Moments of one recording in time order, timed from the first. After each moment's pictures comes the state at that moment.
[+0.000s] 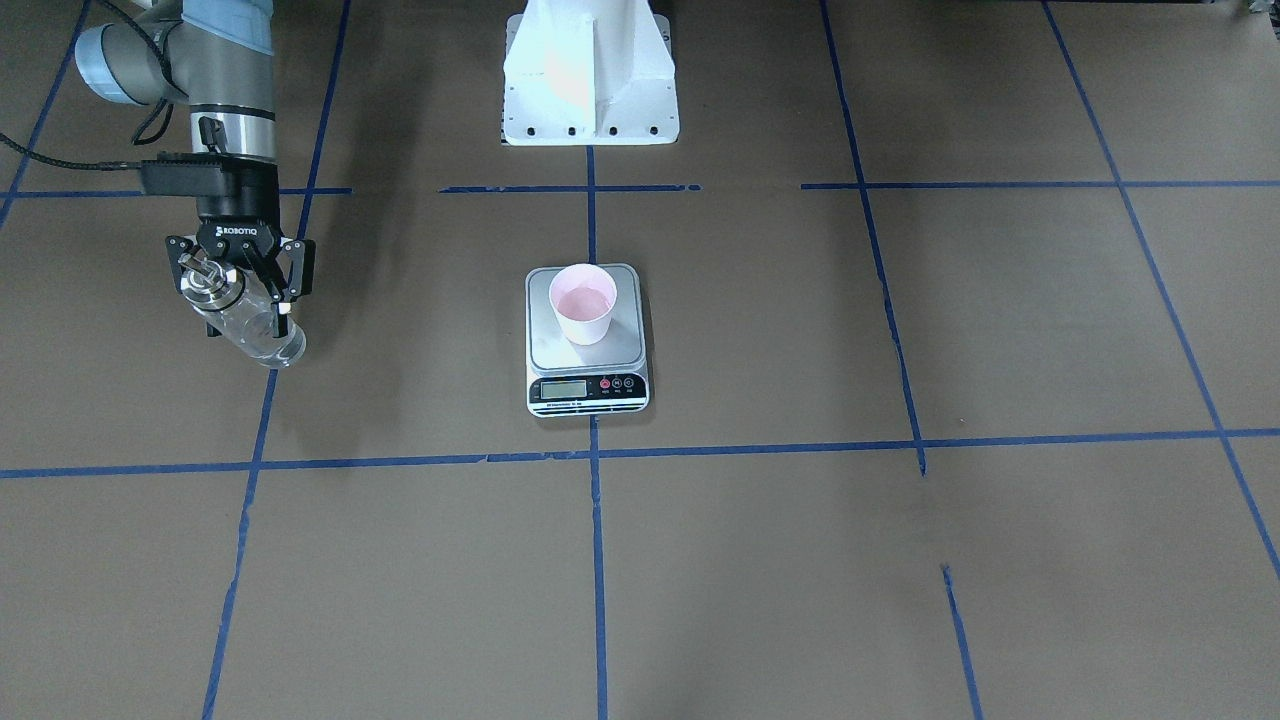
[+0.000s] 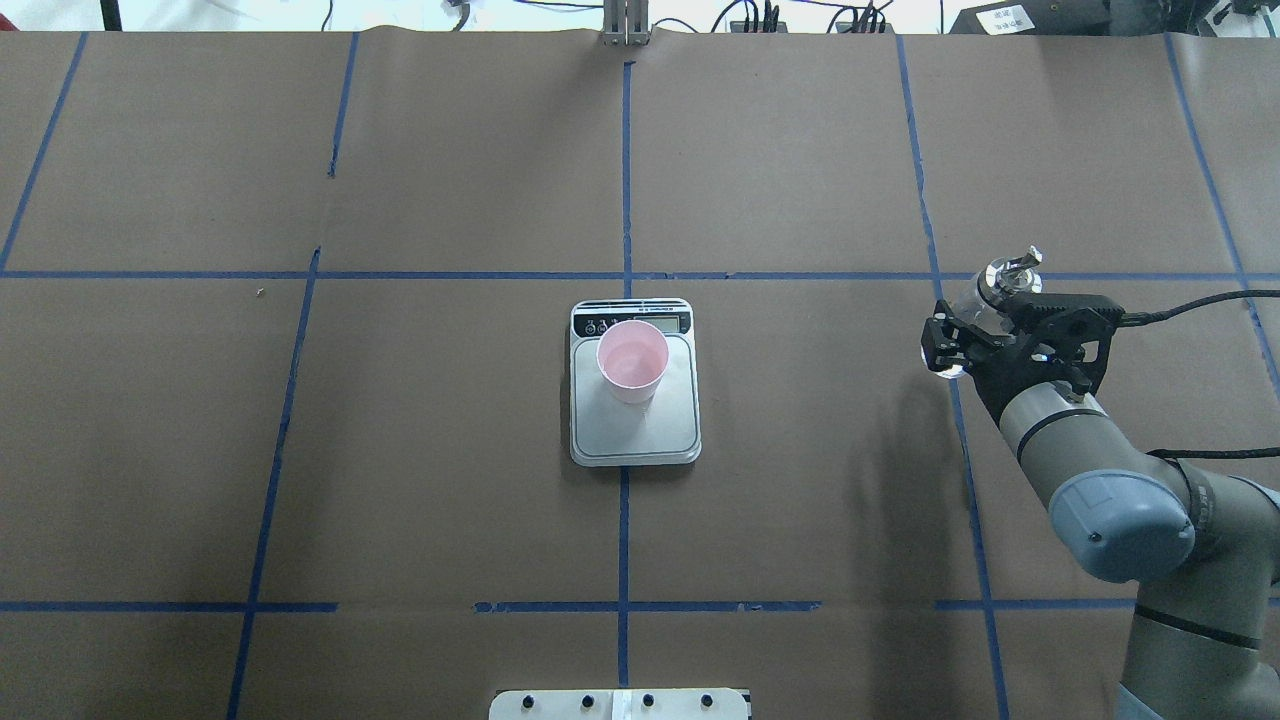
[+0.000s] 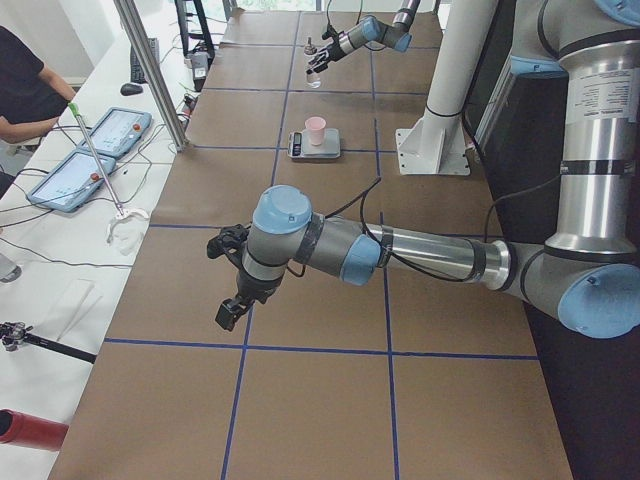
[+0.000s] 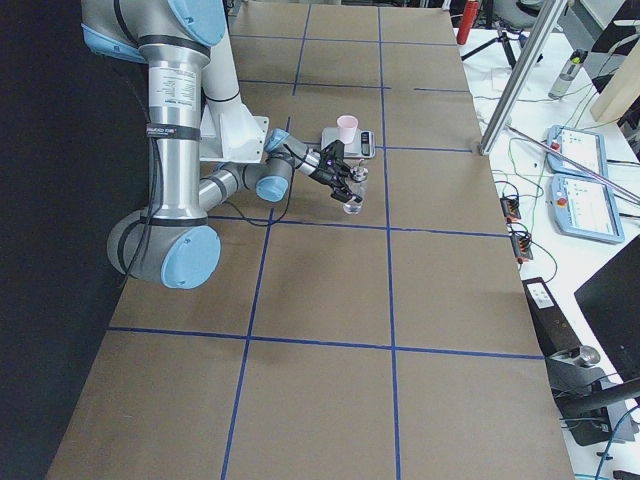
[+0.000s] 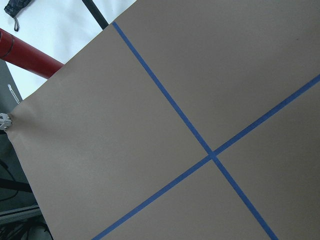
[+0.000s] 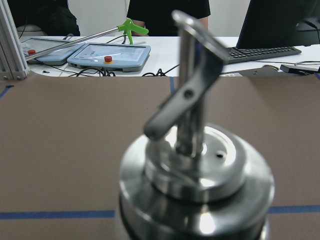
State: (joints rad) left arm -1.64 -1.53 -1.76 -1.81 -2.20 0.44; right arm 0.38 -1.62 1.94 -0.96 0.90 1.29
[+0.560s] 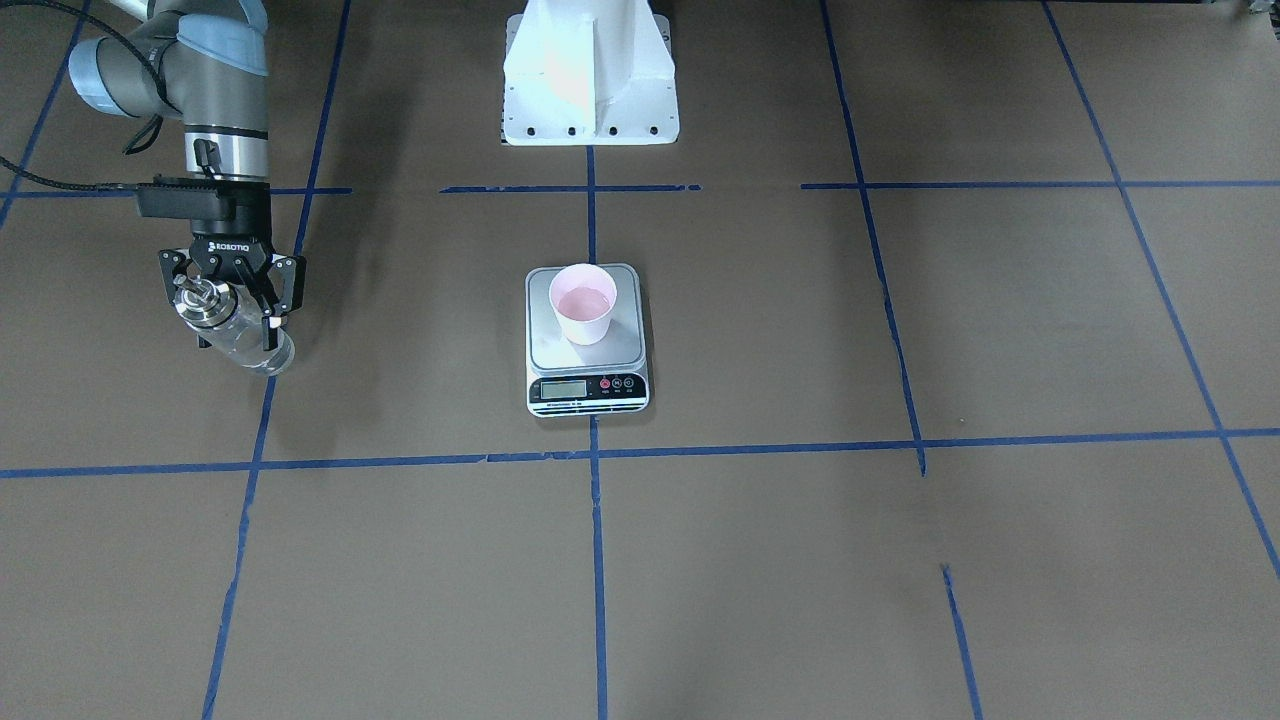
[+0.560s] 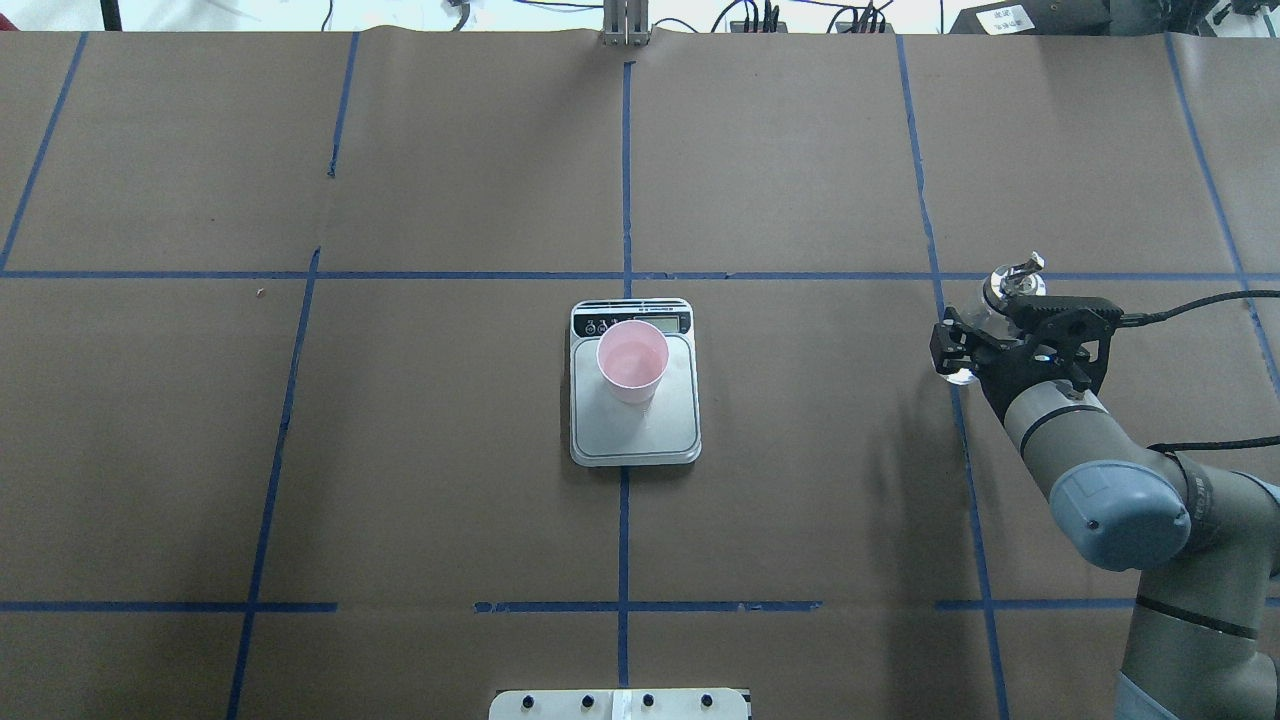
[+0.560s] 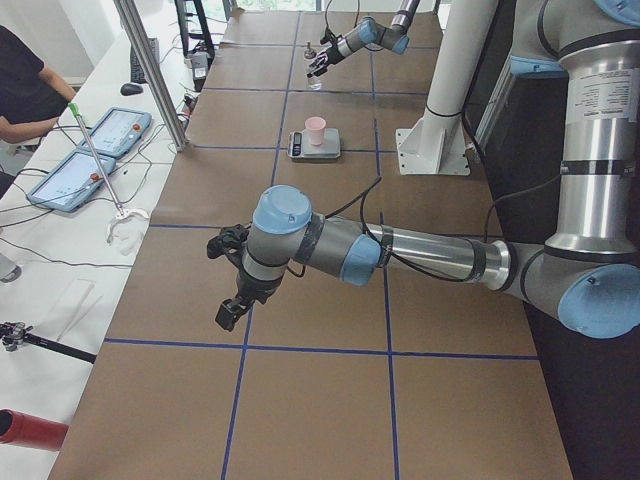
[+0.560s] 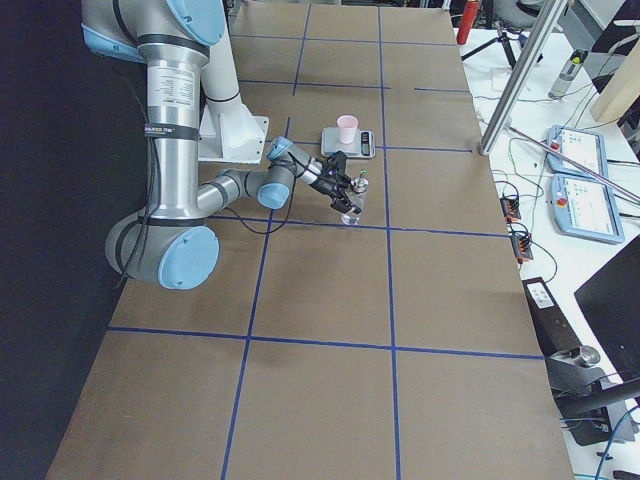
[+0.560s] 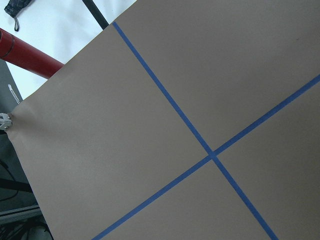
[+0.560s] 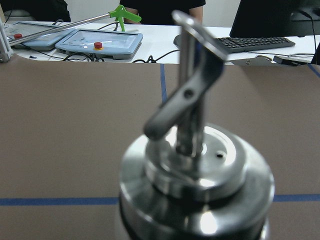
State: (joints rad) left arm -1.64 -1.53 -1.76 -1.81 -2.20 0.44; right arm 0.41 -1.62 1.91 -0.96 0.95 1.29
